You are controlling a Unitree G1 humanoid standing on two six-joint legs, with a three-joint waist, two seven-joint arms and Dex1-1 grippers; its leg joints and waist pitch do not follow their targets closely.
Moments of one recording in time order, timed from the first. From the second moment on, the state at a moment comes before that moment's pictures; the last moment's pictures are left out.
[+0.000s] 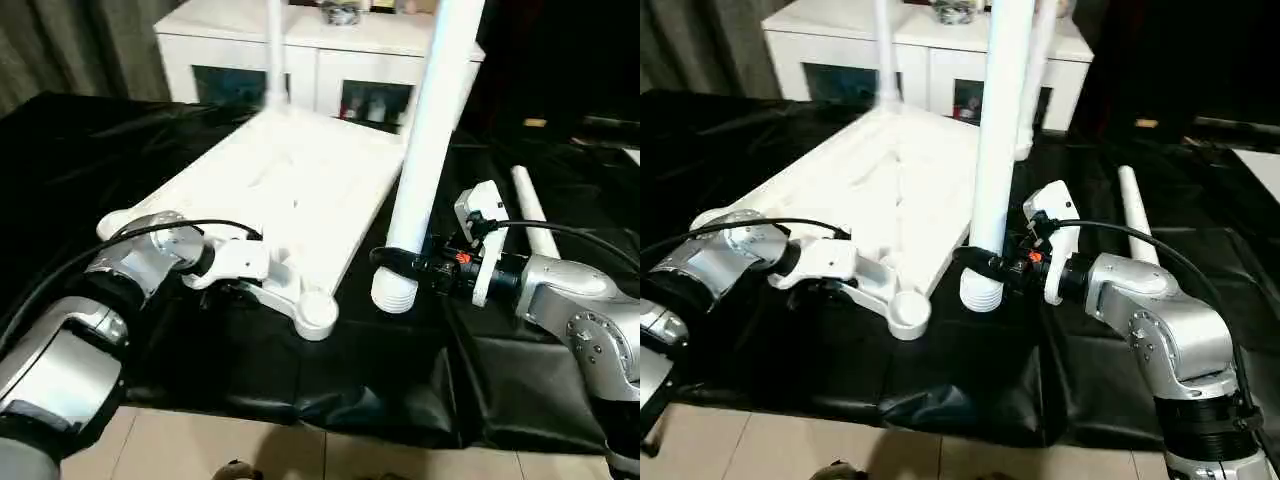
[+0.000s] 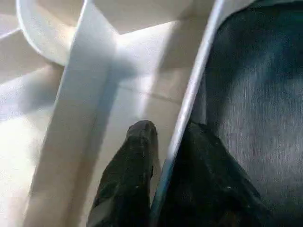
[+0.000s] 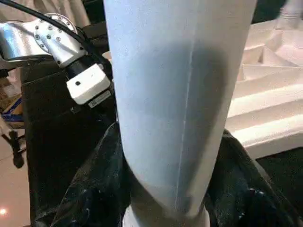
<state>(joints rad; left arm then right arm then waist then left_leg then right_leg) -0.92 0.51 -0.57 1.07 0.26 -0.33 -1.20 -0.36 -0.48 0.01 -0.22 0.52 0.78 0.77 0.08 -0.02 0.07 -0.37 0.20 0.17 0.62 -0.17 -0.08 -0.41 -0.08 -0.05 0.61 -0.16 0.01</state>
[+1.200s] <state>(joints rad) -0.39 0.39 -0.37 0.10 0.13 0.46 -0.95 -0.38 -0.37 -0.02 -0.07 0.54 0.73 0.73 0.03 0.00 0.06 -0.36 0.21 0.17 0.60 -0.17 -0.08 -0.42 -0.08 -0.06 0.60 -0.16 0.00</state>
